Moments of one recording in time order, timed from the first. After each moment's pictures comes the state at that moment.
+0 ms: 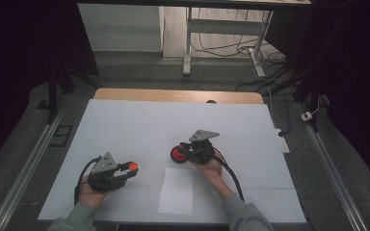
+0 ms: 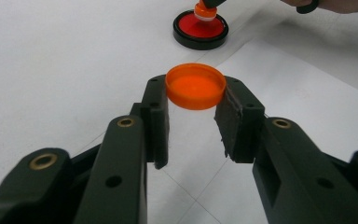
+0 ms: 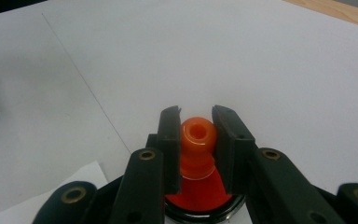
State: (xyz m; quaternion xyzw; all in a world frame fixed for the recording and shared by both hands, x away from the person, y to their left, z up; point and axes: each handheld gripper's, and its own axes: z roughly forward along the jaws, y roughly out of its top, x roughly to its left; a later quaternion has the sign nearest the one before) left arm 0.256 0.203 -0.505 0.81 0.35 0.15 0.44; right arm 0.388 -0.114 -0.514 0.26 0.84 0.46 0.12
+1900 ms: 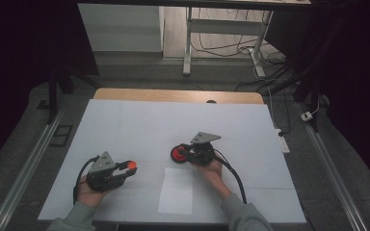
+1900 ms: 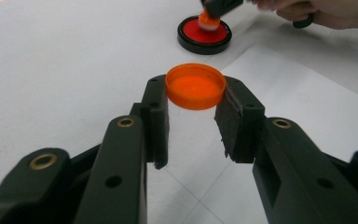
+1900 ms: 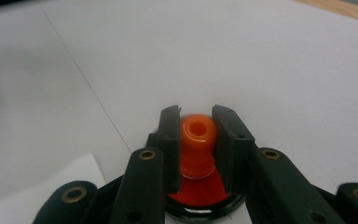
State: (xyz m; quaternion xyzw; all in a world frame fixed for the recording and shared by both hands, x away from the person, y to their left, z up) left arm 0.255 0.207 -0.502 0.80 0.35 0.16 0.45; right arm 0.387 -0.120 -0.524 0.26 0.83 0.48 0.12
